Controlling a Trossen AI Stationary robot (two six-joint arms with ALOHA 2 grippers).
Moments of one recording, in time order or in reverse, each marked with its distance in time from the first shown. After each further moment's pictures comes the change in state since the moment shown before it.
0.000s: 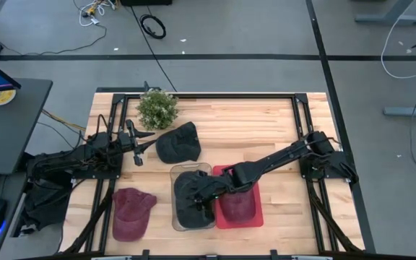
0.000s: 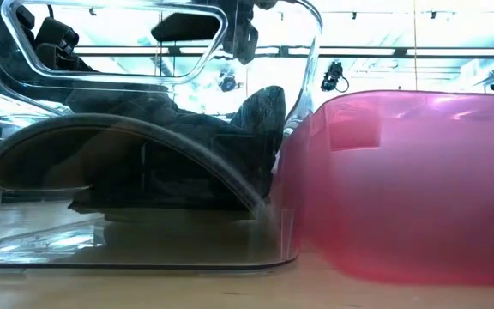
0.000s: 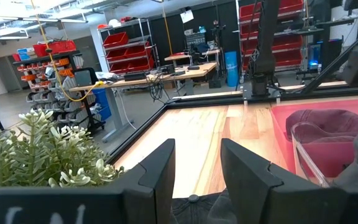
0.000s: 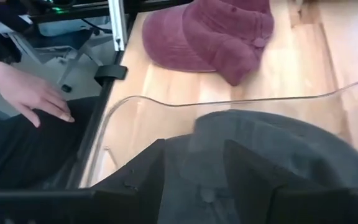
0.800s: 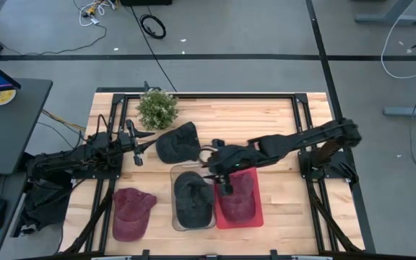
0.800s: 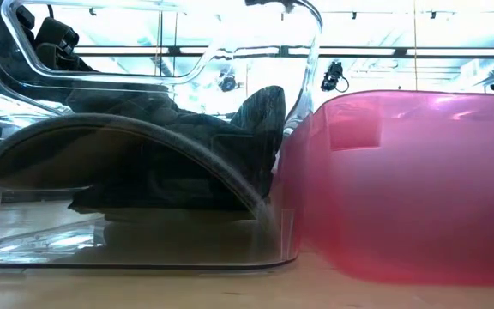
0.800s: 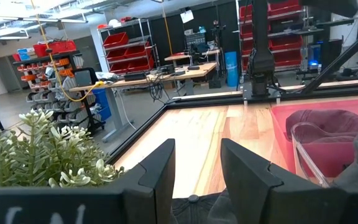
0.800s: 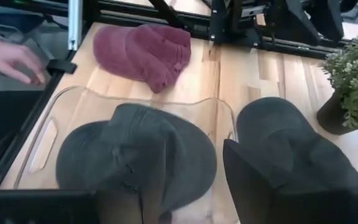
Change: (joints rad) left arm 0.000 0.000 0.000 0.000 0.000 0.000; right arm -0.081 -0.354 -0.109 -0.222 0.122 -0.274
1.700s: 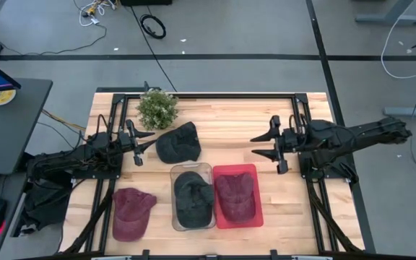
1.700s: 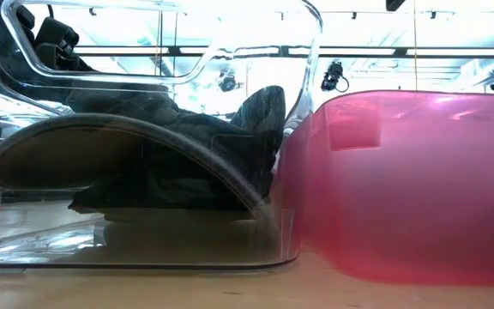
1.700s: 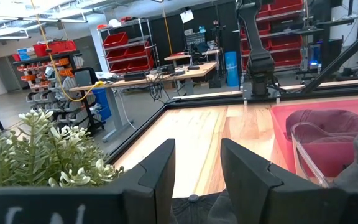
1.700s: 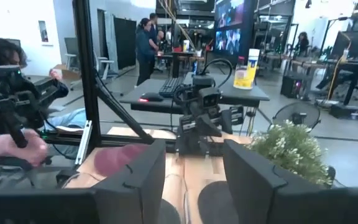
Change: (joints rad) left arm 0.000 0.000 0.000 0.000 0.000 0.000; right arm -0.062 -0.869 -0.794 0.601 0.004 -0.046
